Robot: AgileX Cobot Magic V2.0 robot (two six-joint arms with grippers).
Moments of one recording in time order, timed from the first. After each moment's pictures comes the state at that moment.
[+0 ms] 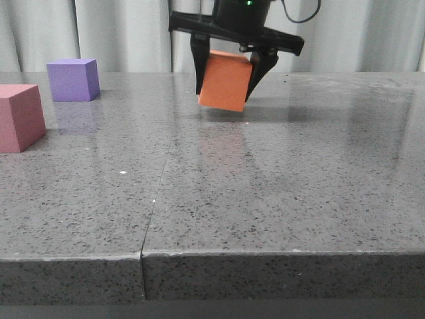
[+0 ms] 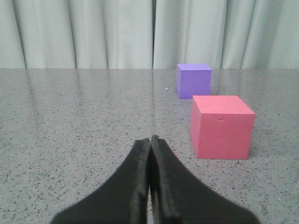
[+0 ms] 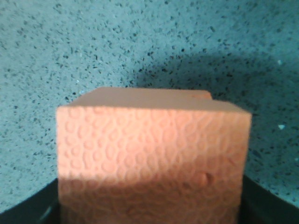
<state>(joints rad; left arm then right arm) 0.02 -0.01 0.00 -0.02 0.09 0.01 0.50 2.19 -2.17 0.06 1.24 0.47</state>
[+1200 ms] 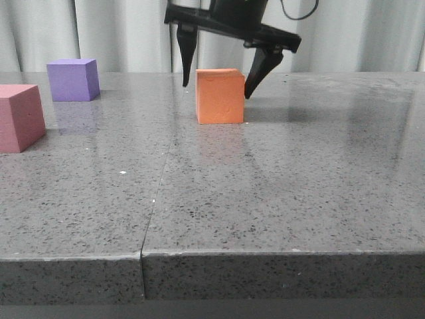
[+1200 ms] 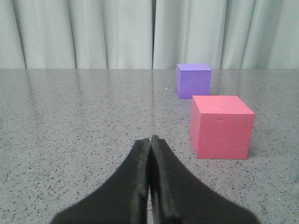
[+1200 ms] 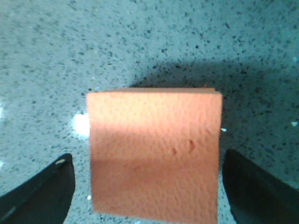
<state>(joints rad) 0.02 -0.01 0.00 -0.02 0.09 0.01 0.50 2.17 -2.18 0.09 1.24 0.46</state>
